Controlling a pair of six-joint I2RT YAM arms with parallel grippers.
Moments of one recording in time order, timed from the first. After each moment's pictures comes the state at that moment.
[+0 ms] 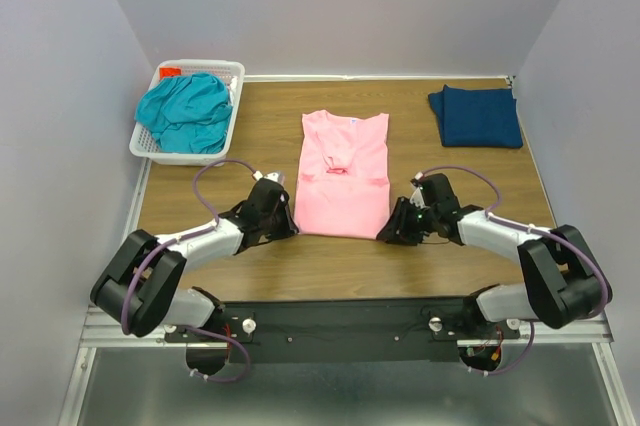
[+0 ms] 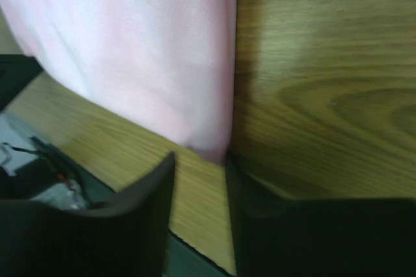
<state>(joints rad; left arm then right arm) -0.57 1.34 0.50 -0.01 0.07 -0.71 0.40 1.37 0.51 -0.10 -0.41 0.71</state>
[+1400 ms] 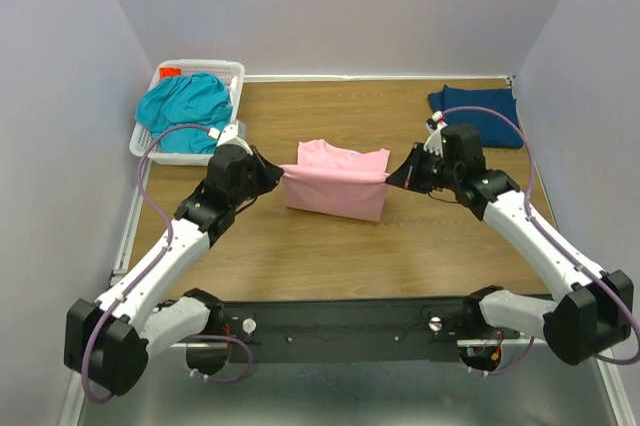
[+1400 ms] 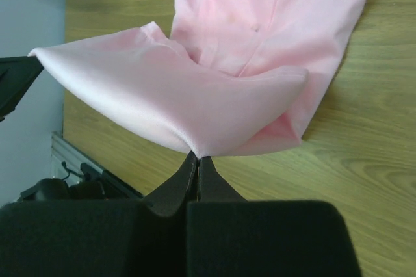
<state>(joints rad) -0.46 0.97 0.73 -0.18 -0.03 -0.75 0.39 1.14 0.92 -0.39 -0.34 0.59</state>
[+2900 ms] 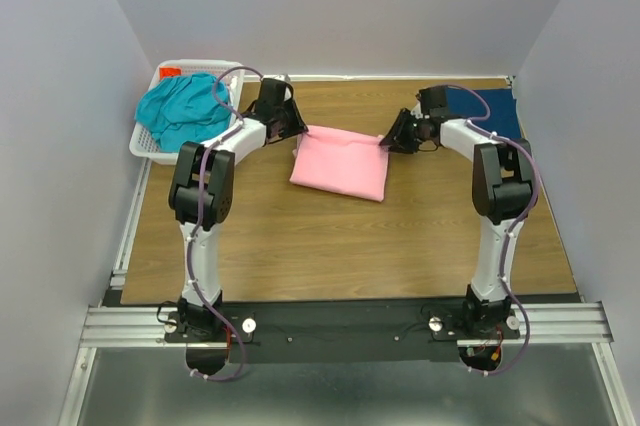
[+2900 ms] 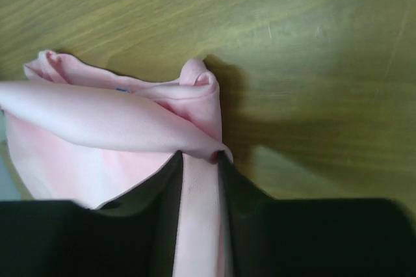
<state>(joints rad) -0.29 2.10 1.56 -0.13 0.19 -0.56 0.17 2.08 1.46 -0.27 -0.36 0.58</state>
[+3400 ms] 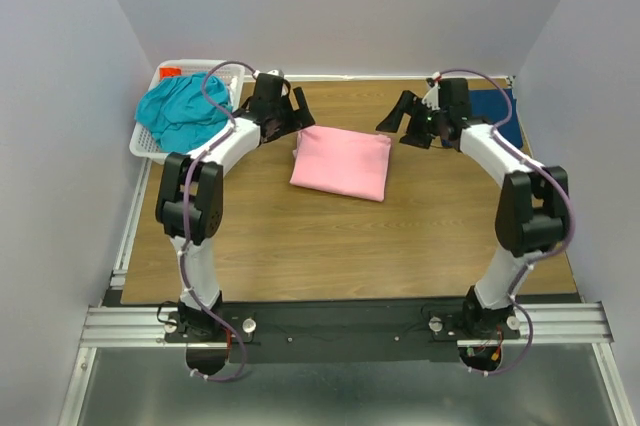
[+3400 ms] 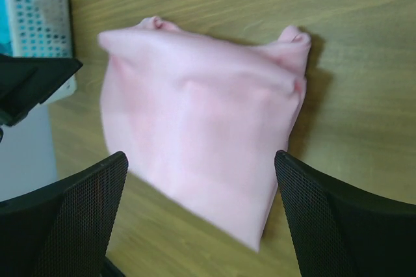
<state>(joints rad) -0.30 2.02 1.54 -0.23 0.11 -0.57 0.16 1.89 1.39 -0.24 -0.46 0.55</state>
